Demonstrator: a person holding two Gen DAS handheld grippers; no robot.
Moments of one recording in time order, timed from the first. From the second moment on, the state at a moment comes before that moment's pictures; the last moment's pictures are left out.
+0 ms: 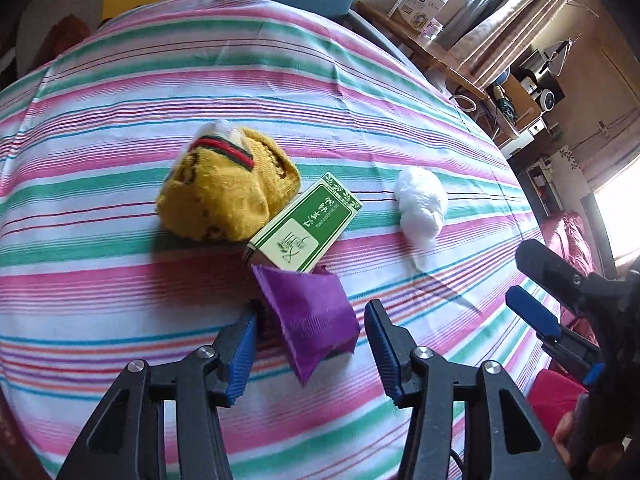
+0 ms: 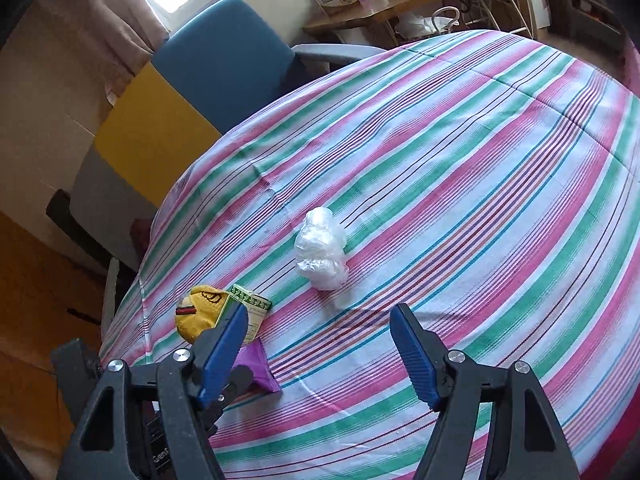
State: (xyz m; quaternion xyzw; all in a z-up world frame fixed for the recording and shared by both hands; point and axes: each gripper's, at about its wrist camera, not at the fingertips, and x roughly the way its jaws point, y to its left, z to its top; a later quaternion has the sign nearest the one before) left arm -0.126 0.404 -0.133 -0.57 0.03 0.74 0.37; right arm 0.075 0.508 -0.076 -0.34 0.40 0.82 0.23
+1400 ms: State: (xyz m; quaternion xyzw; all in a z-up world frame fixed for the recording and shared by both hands) left arm -0.042 0.284 -0.132 -0.53 0.05 0.74 0.41; right arm -0.066 0.407 -0.107 -0.56 0.01 0.83 0.04
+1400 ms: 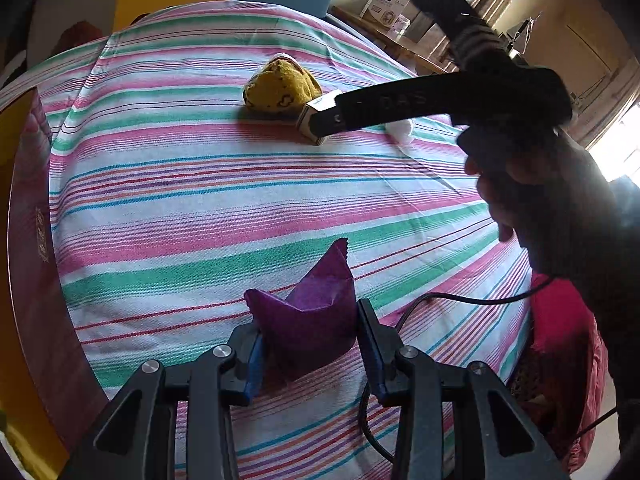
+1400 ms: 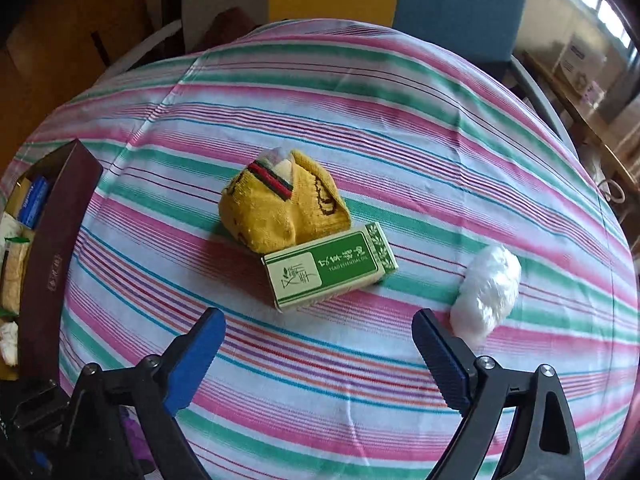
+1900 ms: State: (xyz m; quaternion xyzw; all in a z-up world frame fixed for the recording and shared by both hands) left arm -0.043 0.287 -0.134 -0.53 0.05 0.74 0.41; right arm -0.053 0.413 -0.102 -0.53 0.03 0.84 0.03
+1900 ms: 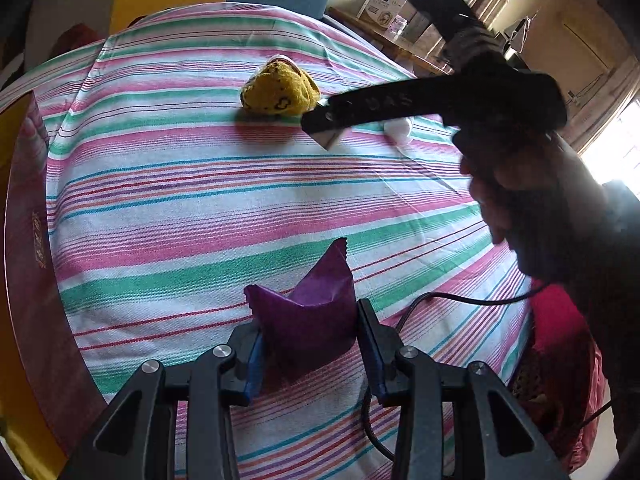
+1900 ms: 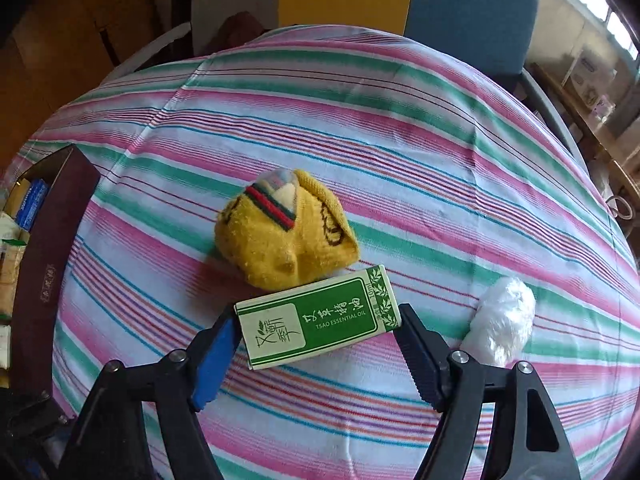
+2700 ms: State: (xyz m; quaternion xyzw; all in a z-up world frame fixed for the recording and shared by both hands) left arm -0.015 0.227 -0.054 -0.43 0.07 0.82 0.37; right arm 0.008 0.389 -0.122 -0.55 0.04 0.83 0.08
